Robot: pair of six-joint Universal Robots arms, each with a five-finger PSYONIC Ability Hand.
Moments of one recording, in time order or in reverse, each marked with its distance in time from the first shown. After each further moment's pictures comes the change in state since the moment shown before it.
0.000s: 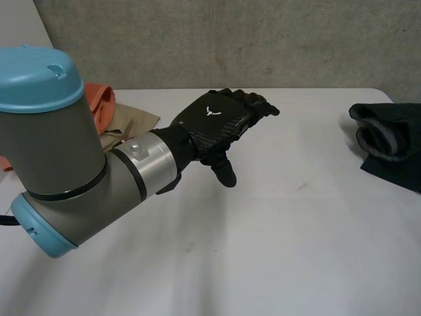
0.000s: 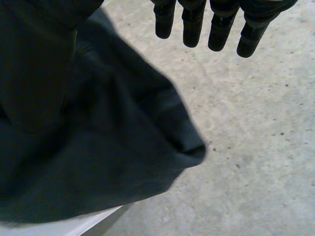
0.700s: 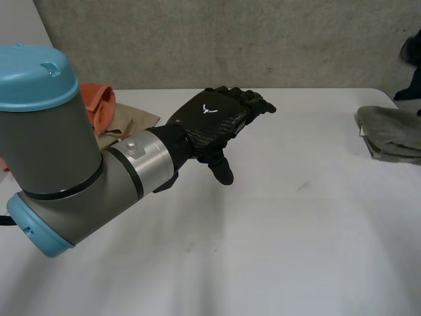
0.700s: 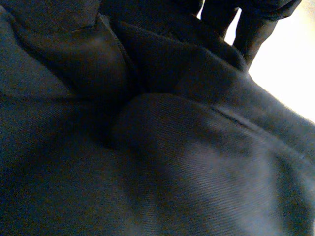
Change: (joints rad) left arm 0.009 0.011 -0.007 0.003 -0.003 0.000; right arm 0.290 0.026 -0.295 -0.222 0.749 0.372; left_hand 0.000 0.000 0.000 0.000 0.000; right_hand 0.898 0.971 0.976 0.972 0.931
